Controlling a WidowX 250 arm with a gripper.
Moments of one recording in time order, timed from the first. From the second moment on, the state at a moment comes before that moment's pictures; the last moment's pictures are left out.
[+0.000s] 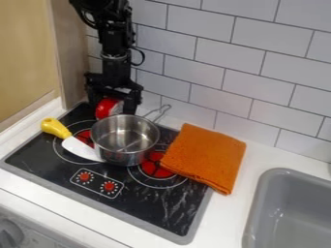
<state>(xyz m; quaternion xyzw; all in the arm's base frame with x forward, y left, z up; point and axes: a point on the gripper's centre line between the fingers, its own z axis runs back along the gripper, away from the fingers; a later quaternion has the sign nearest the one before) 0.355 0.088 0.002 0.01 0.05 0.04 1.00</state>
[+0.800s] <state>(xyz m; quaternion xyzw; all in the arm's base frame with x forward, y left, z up) 0.345 0.103 0.056 0.06 0.00 0.08 0.99</state>
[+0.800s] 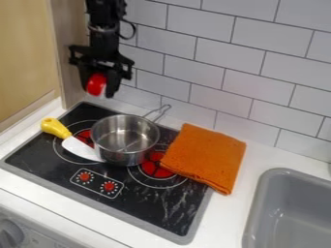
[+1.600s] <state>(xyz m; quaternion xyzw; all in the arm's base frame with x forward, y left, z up) 0.259 -0.016 0.079 0.05 -0.02 0.10 0.99</state>
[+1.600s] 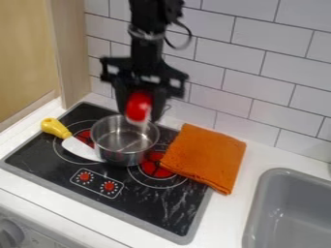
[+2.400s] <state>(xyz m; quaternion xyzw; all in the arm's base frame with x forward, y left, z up) 0.194 -0.116 0.000 0.00 -0.03 0.08 1.00</state>
